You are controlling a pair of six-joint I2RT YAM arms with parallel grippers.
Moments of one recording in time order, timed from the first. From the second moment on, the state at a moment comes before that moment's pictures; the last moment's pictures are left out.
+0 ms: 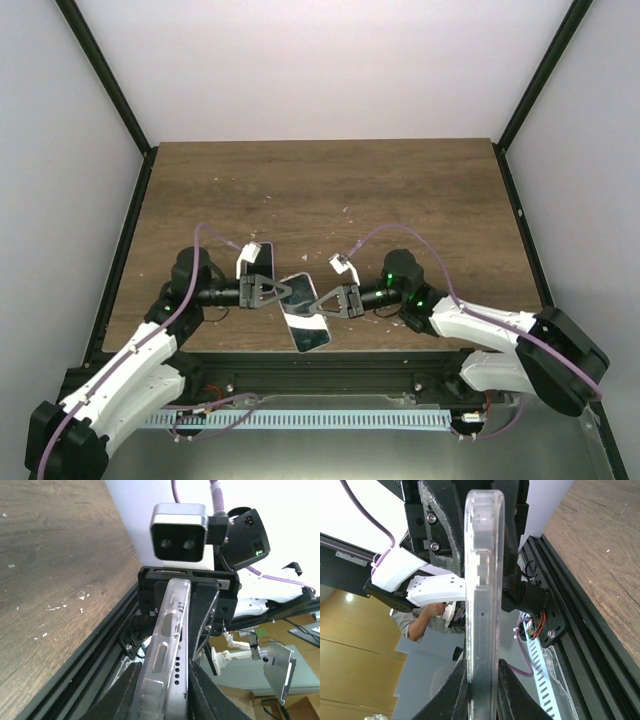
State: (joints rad) left arm -0.45 0.75 0.41 0.05 1.02 -0.92; right arm 0.81 1.19 0.44 0.64 -0.97 1.02
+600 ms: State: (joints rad) left arm -0.45 0.84 0.43 0.12 1.05 -1.00; right arm 0.81 1.26 0.44 0.78 -0.96 1.13
